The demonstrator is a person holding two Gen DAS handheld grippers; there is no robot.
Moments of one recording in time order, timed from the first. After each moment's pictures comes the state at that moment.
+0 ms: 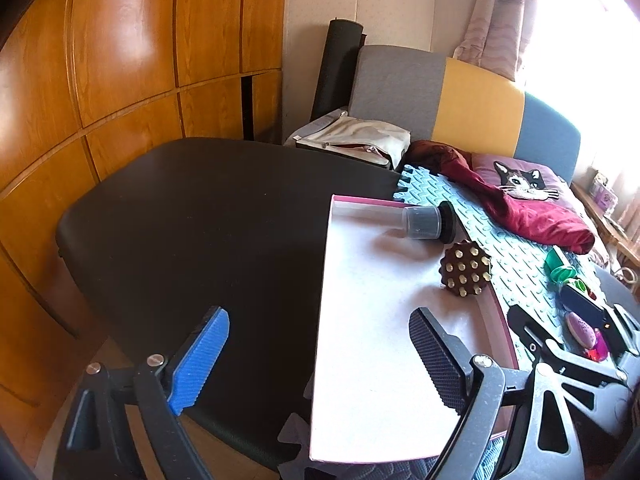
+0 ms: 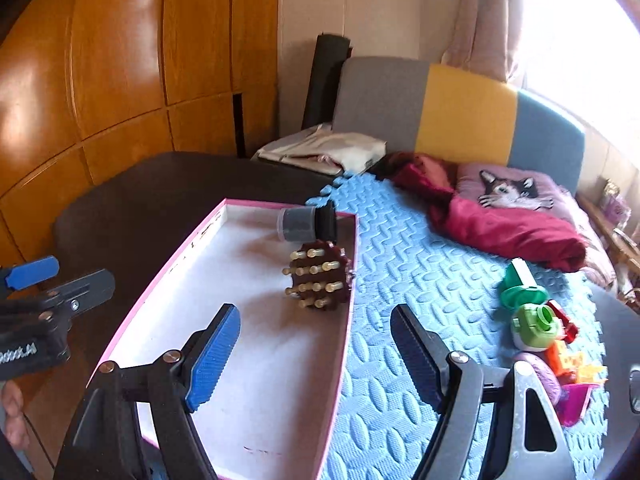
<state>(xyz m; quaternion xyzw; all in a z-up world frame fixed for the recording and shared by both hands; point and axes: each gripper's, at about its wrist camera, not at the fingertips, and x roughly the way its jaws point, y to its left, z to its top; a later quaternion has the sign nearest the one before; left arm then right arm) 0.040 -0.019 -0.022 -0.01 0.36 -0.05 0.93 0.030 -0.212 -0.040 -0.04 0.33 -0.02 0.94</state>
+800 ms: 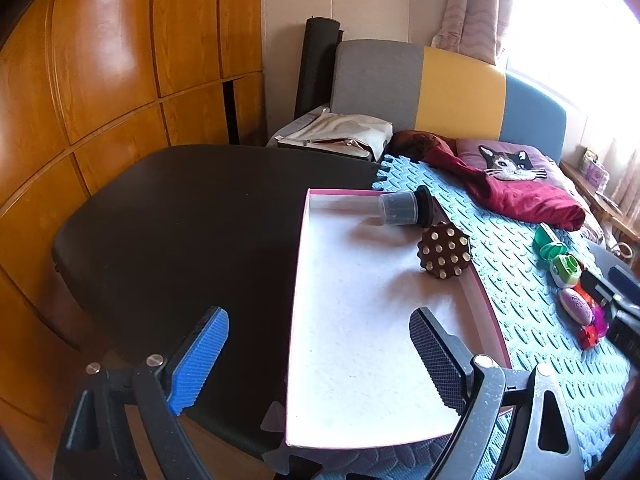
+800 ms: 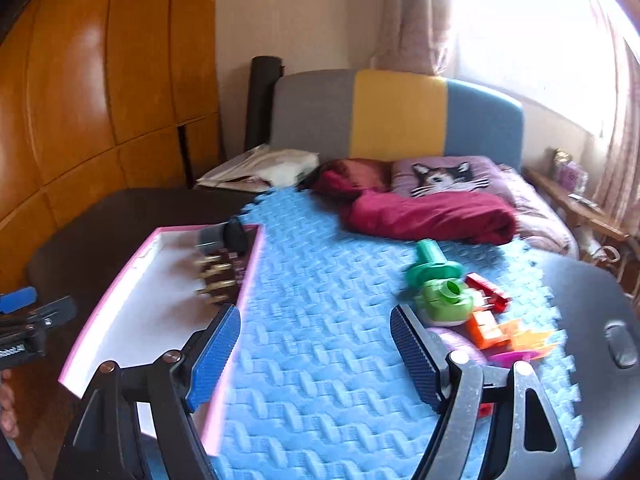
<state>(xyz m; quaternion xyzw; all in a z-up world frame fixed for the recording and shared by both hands) 0.028 -0.041 -0.023 0.02 0.36 -0.07 0.93 -0.017 -0.305 -0.017 0.01 0.29 -0.10 0.95</state>
